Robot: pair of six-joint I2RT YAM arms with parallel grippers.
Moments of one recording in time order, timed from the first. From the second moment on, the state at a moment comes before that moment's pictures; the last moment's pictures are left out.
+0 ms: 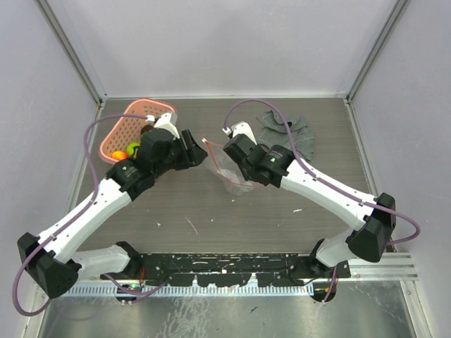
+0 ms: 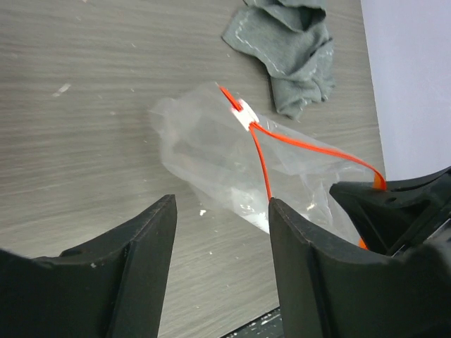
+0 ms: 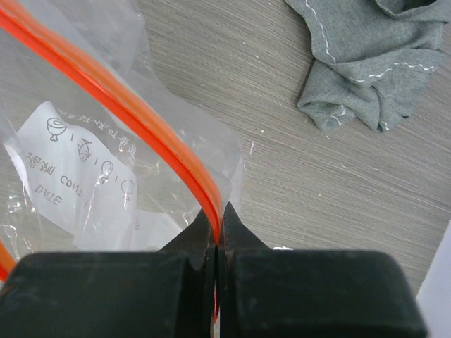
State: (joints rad) left arm -0.64 1.12 1.13 -0.47 -0.12 -0.69; right arm 0.91 1.45 1.40 -0.92 0.54 0.29
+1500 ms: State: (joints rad) left arm 0.01 1.80 1.58 -1.01 0.02 -0.25; right arm 0.81 1.47 1.36 -0.90 0.57 0.17
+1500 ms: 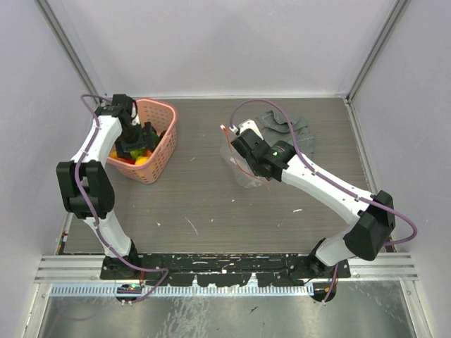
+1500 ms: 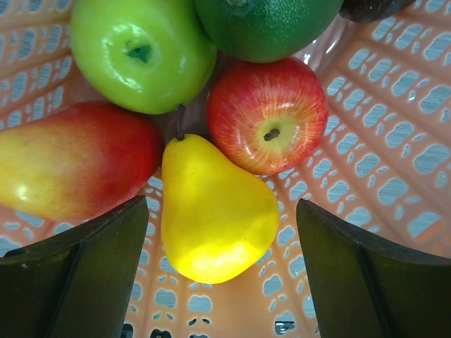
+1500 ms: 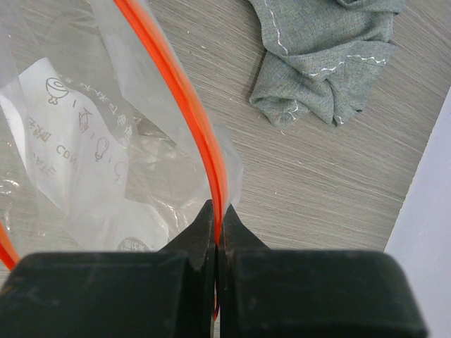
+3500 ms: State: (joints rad) left arm 0.01 1.77 1.58 -1.11 0.21 -0.20; right arm 0.79 1.47 1.28 -0.83 0.56 0.16
